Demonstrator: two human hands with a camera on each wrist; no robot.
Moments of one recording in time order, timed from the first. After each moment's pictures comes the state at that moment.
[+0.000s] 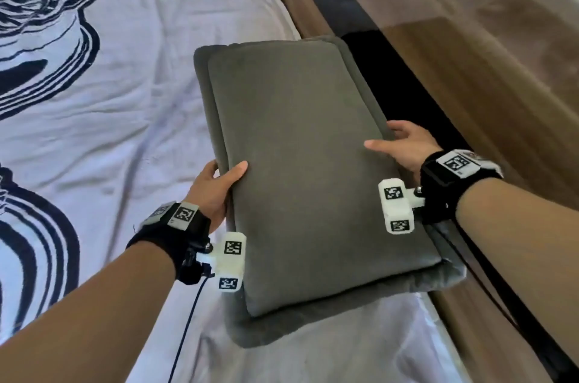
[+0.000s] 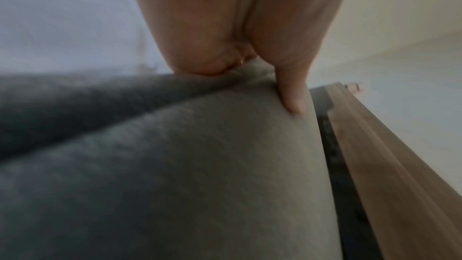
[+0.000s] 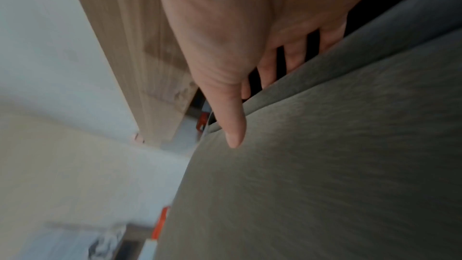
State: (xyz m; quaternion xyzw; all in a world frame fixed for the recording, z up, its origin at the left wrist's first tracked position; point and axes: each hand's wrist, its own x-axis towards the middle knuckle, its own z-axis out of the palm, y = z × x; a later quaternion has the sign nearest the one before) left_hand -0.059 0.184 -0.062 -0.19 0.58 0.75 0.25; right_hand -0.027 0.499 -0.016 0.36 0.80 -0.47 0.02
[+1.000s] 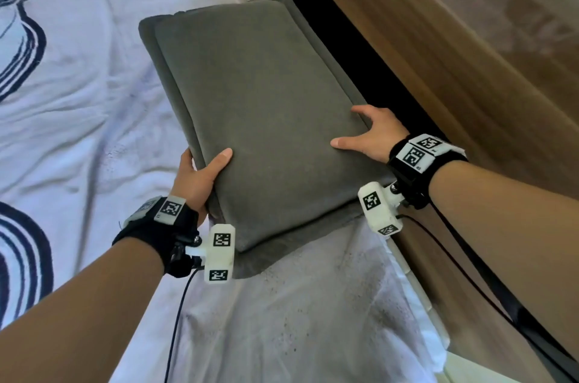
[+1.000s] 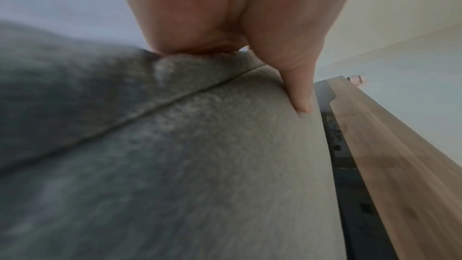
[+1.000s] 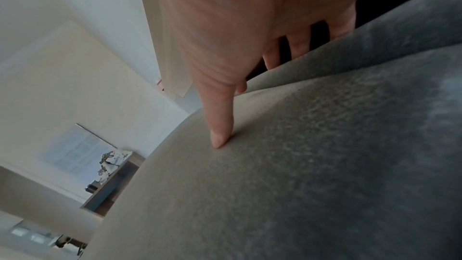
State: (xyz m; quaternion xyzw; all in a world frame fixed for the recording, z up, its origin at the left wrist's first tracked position) left_hand -0.034 0.218 -0.086 -0.17 0.65 0.71 0.21; right_hand 0.019 0.525 -0.034 0.28 0.90 -0.32 0.09
